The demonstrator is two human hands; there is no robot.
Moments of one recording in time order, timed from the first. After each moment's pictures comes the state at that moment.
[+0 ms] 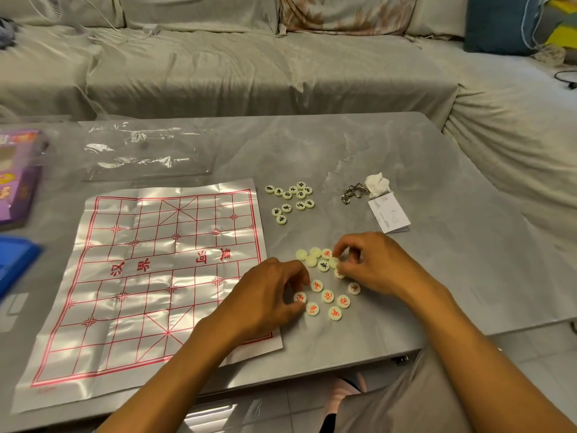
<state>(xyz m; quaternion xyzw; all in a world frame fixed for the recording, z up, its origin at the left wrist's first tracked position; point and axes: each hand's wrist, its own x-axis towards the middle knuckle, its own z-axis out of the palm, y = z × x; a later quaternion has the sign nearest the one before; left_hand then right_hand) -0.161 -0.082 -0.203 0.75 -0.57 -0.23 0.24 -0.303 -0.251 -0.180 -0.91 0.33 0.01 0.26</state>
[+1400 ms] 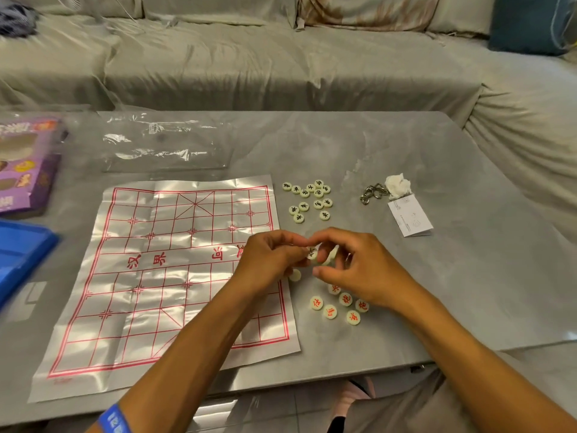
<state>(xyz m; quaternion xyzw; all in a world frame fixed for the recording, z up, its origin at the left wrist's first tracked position) -0.136 -0.097 -0.195 0.68 -0.22 -0.41 0.57 -0.270 -0.215 -0.183 -0.89 0.20 -0.10 0.39</state>
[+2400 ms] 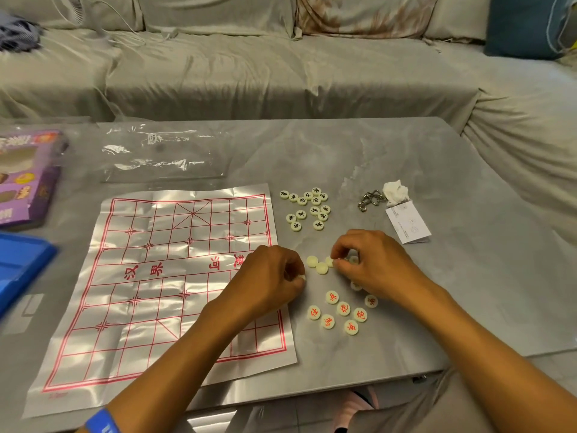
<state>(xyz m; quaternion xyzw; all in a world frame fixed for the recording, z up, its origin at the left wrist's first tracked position) -0.129 -0.100 -0.205 0.79 -0.51 -0.22 0.25 -0.272 -0.250 -0.189 -0.94 0.27 -0.03 0.20</state>
